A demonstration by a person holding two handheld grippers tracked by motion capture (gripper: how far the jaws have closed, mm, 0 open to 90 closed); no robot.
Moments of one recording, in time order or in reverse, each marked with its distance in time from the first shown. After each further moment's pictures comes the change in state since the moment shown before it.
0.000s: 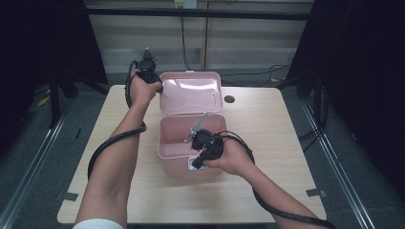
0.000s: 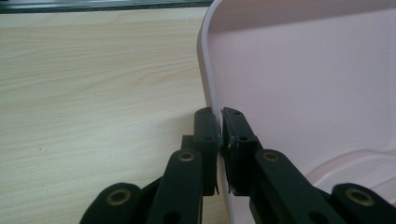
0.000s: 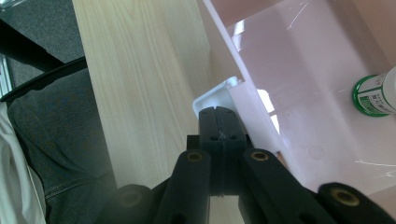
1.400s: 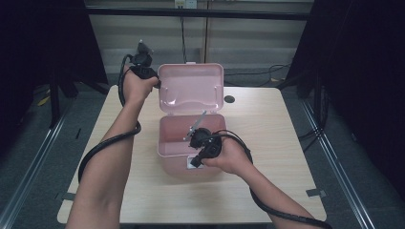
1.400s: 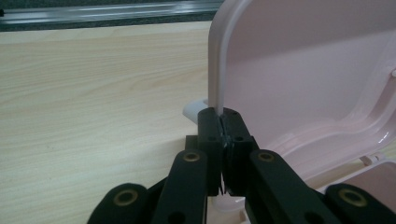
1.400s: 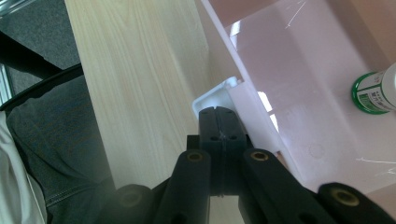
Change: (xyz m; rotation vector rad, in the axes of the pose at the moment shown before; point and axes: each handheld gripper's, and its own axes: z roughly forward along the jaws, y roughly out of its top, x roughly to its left) left arm -0.008 -0.003 -0.042 -0.043 -0.034 0.020; right arm -0.002 0.005 0.001 0.001 -0.006 0.038
